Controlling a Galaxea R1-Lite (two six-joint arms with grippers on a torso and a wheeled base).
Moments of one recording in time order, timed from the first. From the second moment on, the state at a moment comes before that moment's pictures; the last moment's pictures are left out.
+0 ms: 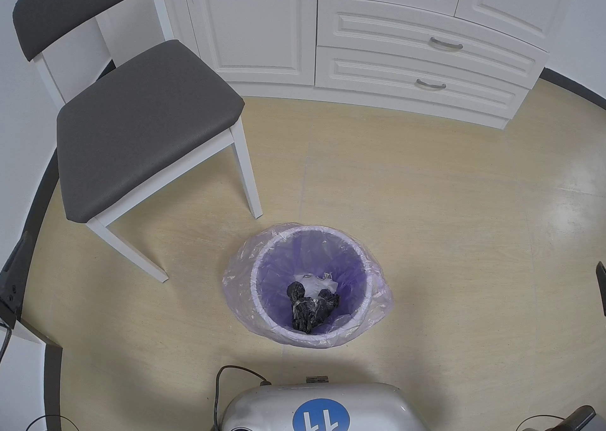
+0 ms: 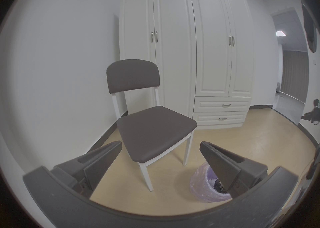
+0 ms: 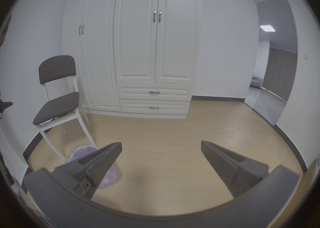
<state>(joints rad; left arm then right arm) -0.01 0.62 -0.27 -0.53 0.01 0.03 0.02 0.50 -0.21 -0.37 -0.18 0.00</state>
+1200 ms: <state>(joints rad) 0.00 0.02 -0.28 0.02 0.05 0.03 0.00 0.01 -0.22 -0.17 -0.11 0.06</state>
